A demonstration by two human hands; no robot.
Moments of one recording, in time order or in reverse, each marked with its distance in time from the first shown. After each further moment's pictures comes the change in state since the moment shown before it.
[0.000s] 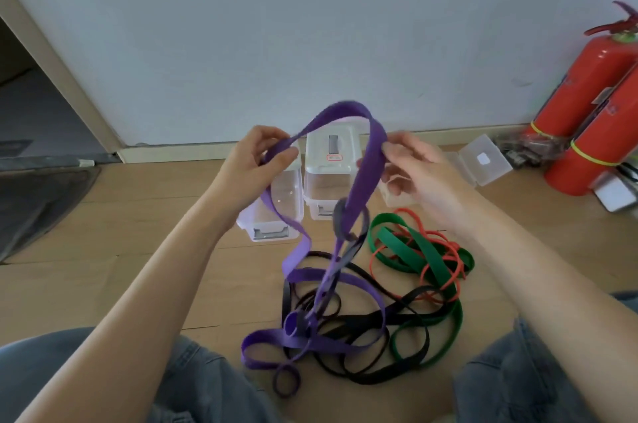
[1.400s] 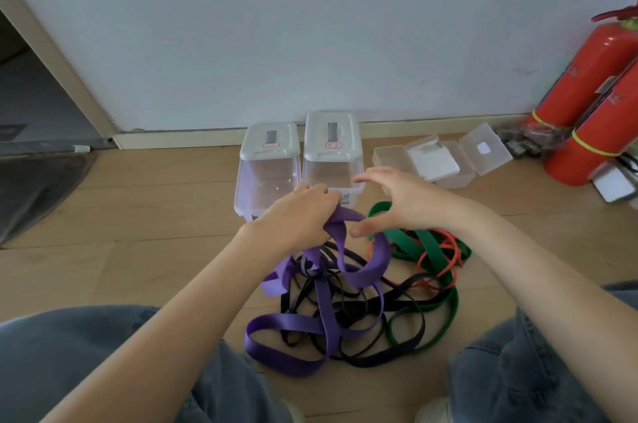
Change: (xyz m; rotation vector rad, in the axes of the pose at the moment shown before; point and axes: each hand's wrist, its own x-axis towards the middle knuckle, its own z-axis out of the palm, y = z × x) left_hand -0.019 -0.034 0.054 1.128 -0.580 0.152; right_hand -0.009 0.012 0.008 -0.789 -0.352 0.210
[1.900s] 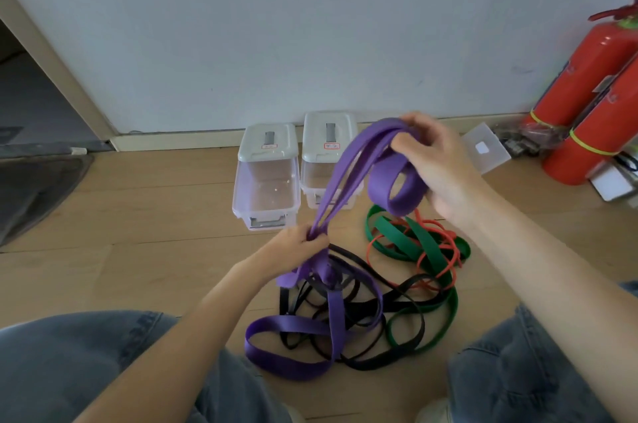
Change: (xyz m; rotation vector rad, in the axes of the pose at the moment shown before) left_hand -0.010 -0.018 0.057 -0.695 -0.067 -0.297; right_hand -0.002 -0.008 -0.016 0.959 0.566 -0.246
